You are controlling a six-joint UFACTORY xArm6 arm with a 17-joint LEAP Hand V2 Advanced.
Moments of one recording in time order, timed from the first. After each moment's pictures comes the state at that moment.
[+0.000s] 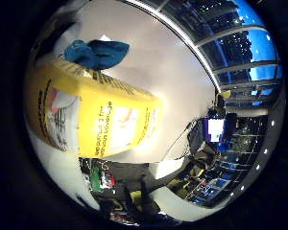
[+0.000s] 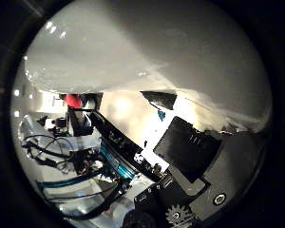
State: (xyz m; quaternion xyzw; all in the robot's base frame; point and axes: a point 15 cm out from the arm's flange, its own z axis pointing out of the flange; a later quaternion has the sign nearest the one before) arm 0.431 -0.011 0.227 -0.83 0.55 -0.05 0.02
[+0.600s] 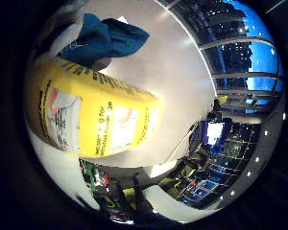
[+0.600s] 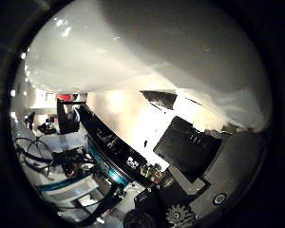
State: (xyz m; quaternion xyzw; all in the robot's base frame) arm 0.428 -0.007 0.203 -0.84 0.54 -0.07 0.00
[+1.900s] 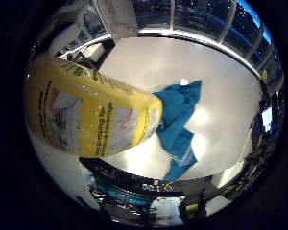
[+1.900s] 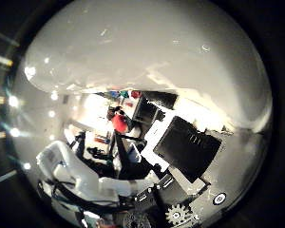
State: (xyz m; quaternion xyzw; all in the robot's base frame) arm 0.452 0.228 0.326 -0.73 0.54 0.14 0.40
